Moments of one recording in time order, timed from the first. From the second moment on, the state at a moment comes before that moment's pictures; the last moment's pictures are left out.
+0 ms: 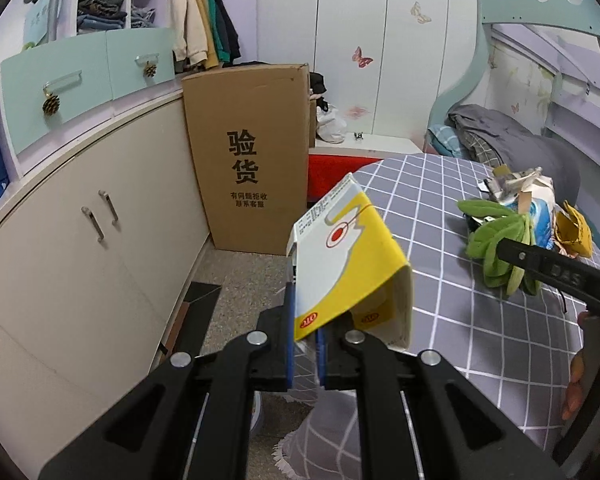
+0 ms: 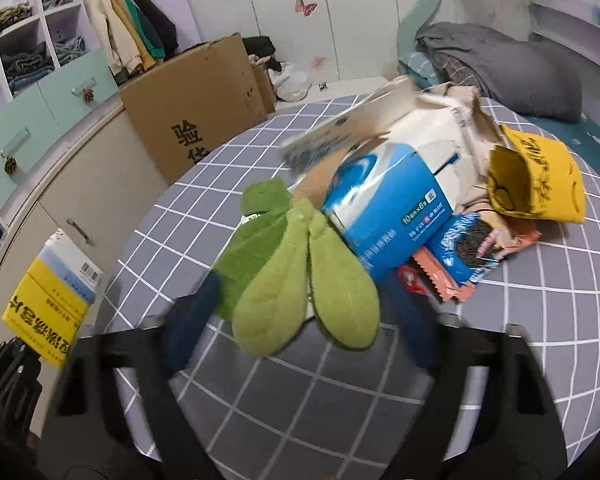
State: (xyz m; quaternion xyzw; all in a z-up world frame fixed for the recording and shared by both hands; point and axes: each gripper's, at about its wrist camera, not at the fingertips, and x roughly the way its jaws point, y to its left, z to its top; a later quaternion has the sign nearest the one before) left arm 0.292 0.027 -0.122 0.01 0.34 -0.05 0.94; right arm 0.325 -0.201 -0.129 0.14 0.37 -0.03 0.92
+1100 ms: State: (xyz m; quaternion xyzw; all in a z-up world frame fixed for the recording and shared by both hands) left arm 0.224 0.206 -0.177 -0.03 0.37 0.13 0.92; right arm 0.270 0.063 -0.144 0.01 0.38 0.24 0.89
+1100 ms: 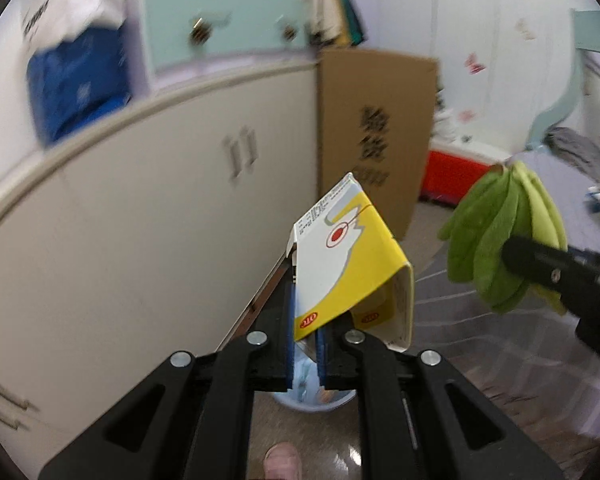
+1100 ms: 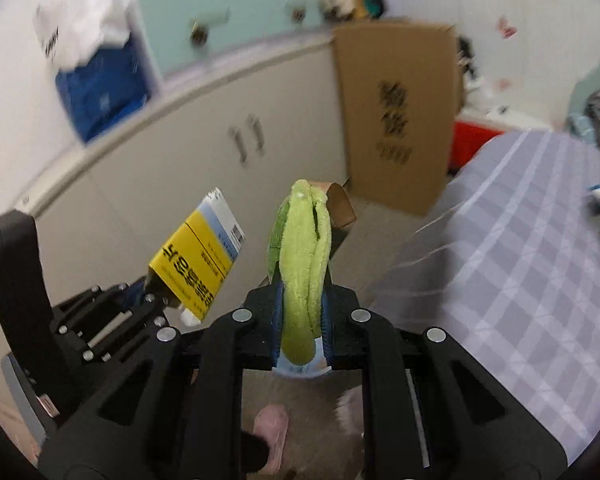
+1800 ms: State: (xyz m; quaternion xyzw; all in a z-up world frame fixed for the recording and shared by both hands) left arm 0.268 0.282 -0.304 -0.06 0.50 0.16 0.85; right arm 0.333 0.155 -0.286 -0.08 0.47 0.21 0.85
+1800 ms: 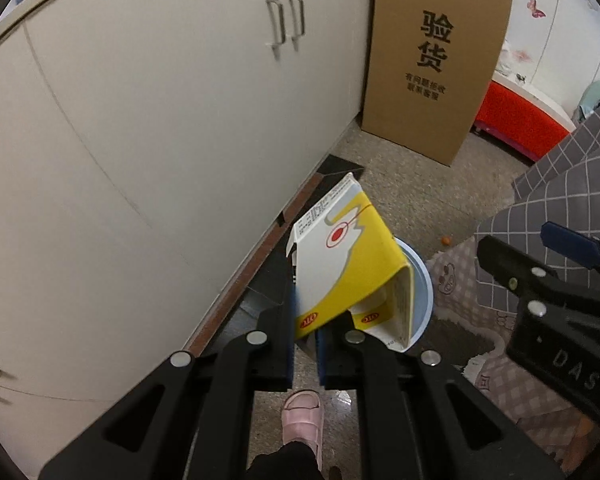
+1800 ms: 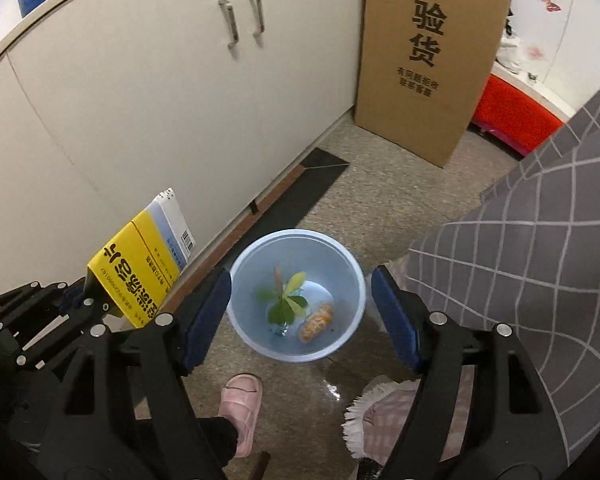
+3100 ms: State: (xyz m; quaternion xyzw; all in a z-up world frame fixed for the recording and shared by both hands) left arm 0.220 0.196 -0.132 -0.11 0.35 0.11 0.93; right arm 0.252 0.024 -0.108 0.05 0.30 0.18 0.93
